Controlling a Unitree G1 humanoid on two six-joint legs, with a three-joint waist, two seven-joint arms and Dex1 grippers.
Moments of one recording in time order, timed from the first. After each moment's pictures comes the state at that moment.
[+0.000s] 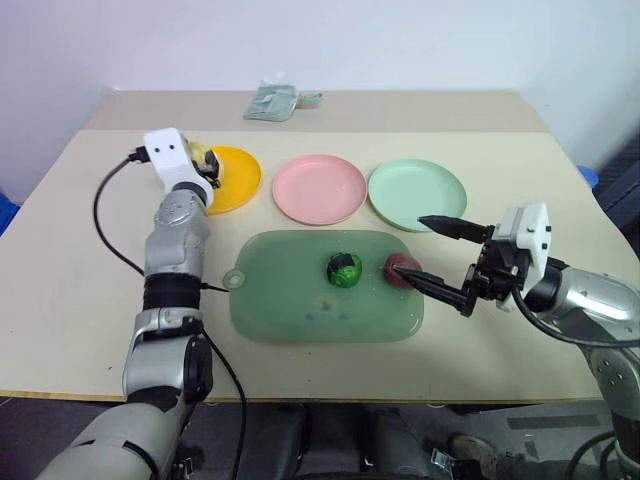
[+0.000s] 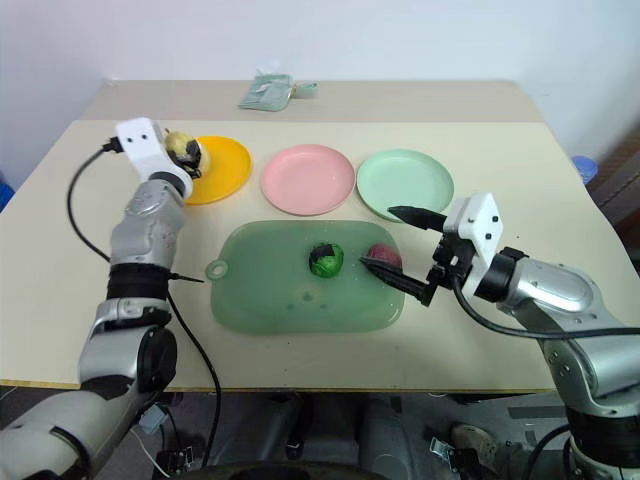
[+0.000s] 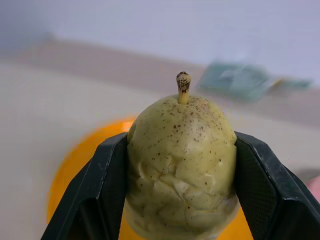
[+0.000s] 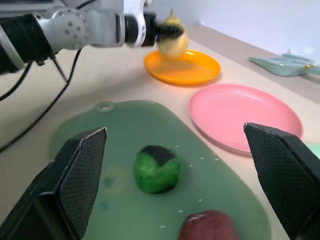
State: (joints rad) left arm -0.88 0.24 0.28 0.65 -0.19 0.23 0.10; right arm -0.14 -0.77 -0.21 -0.54 0.69 0.52 0.79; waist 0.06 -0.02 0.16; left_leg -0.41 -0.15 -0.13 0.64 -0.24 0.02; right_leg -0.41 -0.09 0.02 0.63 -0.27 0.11
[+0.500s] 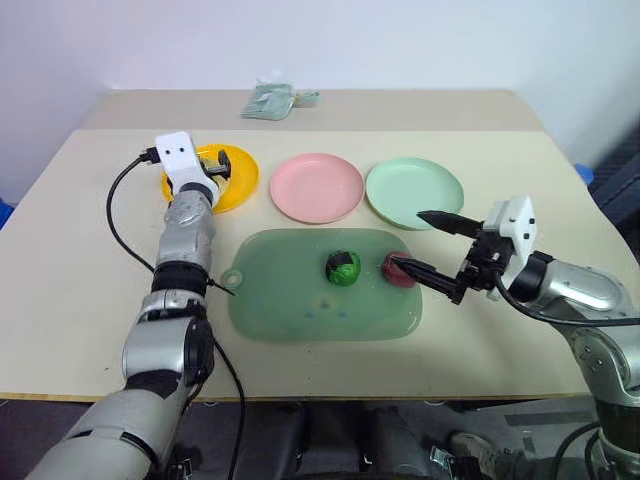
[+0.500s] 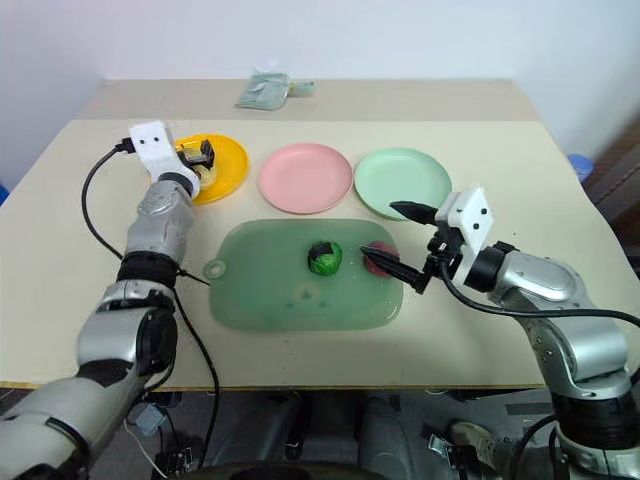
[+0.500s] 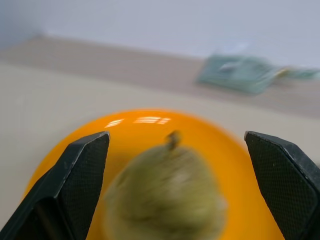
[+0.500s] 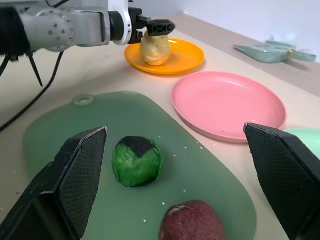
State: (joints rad) left arm -0.84 0.27 0.27 0.67 -0.21 0.08 -0.03; right arm -0.18 -0.72 -0.15 -0.48 0.63 0.52 0.77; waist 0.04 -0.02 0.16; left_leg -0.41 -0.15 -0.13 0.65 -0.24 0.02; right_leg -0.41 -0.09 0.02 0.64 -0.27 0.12
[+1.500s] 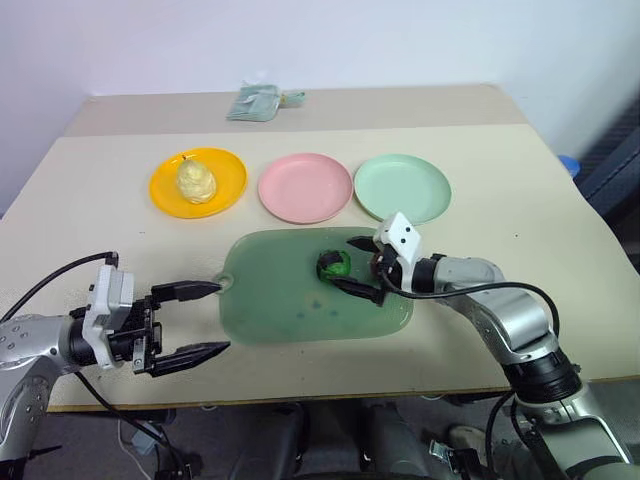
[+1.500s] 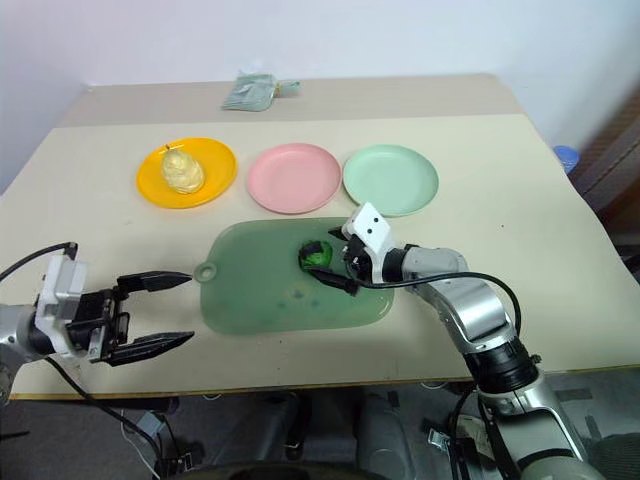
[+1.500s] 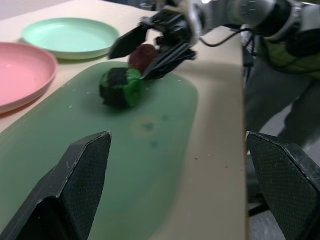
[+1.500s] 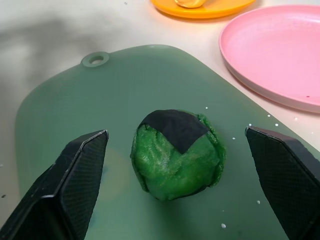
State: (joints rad) left arm 0.18 0.83 0.38 -0.38 -0.73 0.30 -1.30; right arm -0.43 -0.52 0.23 -0.21 0.37 0.59 0.75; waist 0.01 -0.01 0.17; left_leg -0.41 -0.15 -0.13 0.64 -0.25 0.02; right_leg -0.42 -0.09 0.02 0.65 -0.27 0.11
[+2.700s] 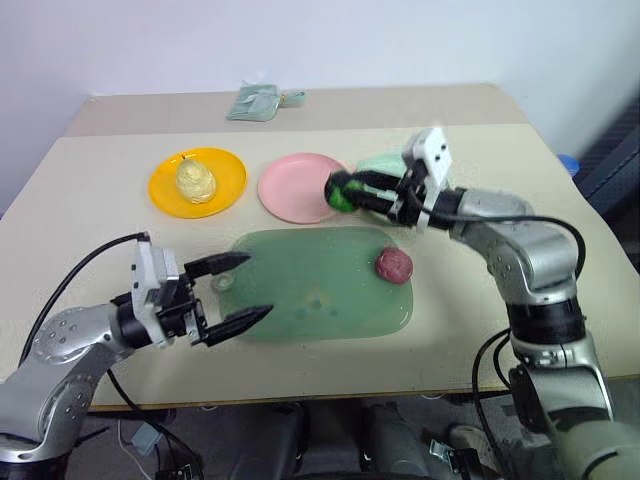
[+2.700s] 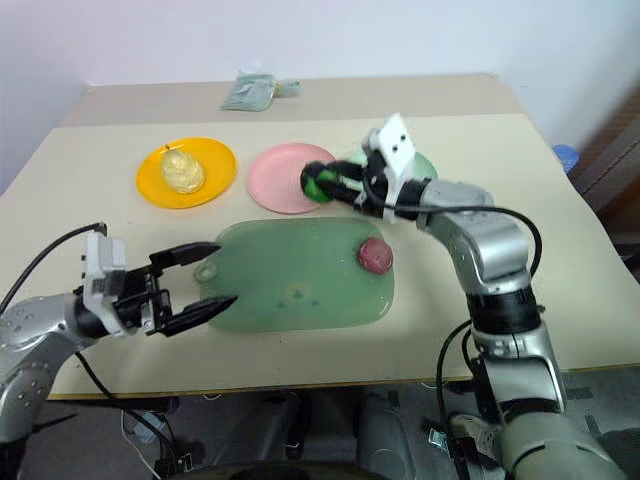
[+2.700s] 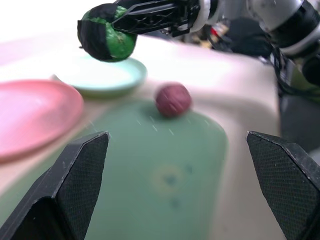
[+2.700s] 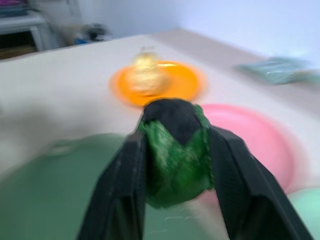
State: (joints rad) left arm 0.04 0.68 0.25 -0.56 -0.75 0.45 -0.88; right arm -0.77 -0.48 0.03 0.04 0.38 0.57 0.73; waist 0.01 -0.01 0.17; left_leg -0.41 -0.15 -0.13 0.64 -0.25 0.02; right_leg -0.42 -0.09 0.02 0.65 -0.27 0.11
